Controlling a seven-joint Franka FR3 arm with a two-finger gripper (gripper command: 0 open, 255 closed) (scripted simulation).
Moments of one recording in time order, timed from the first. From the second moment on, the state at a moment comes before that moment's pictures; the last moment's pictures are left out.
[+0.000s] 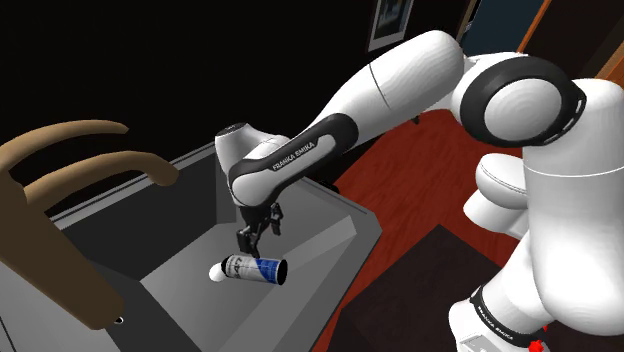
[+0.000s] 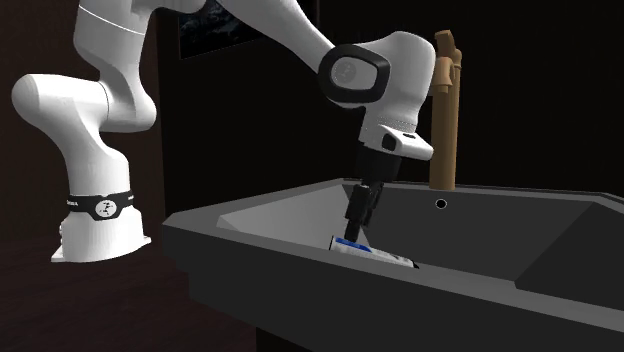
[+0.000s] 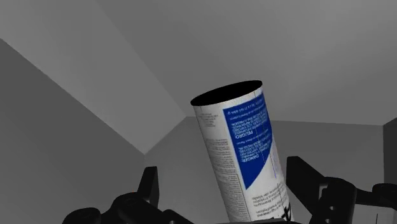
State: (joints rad) arm 0.31 0.56 0.29 -1.79 -0.06 2.06 0.23
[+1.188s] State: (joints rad) arm 0.39 0.82 0.28 -1.56 -0.10 2.09 0.23
